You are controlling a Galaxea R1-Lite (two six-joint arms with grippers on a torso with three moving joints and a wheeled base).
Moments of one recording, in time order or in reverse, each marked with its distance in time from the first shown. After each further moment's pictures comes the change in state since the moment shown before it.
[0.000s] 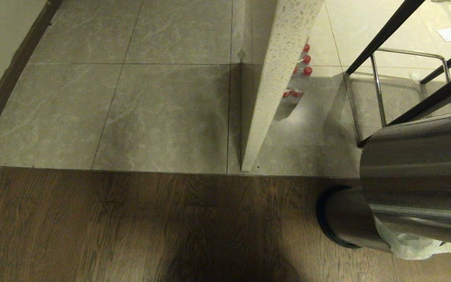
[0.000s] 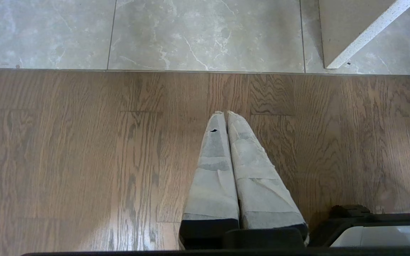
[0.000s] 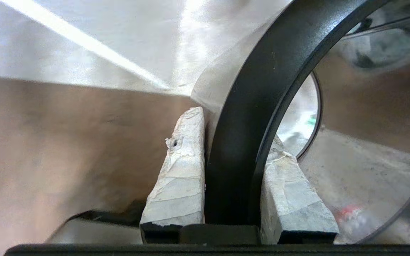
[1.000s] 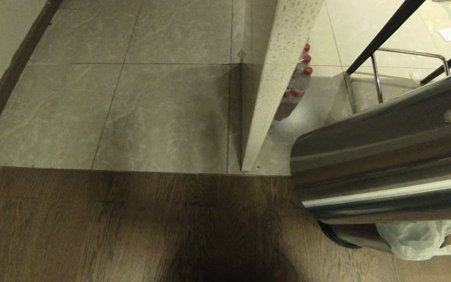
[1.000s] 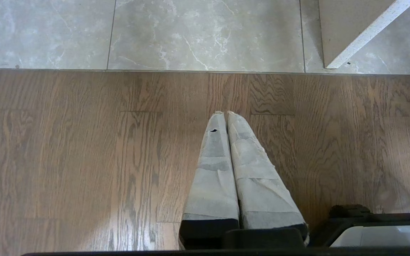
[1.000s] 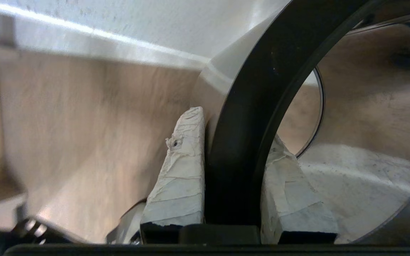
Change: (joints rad) left arm 0.000 0.000 0.000 0.000 0.000 0.000; right arm 0.117 0.374 -0.062 -0.169 0.181 0.160
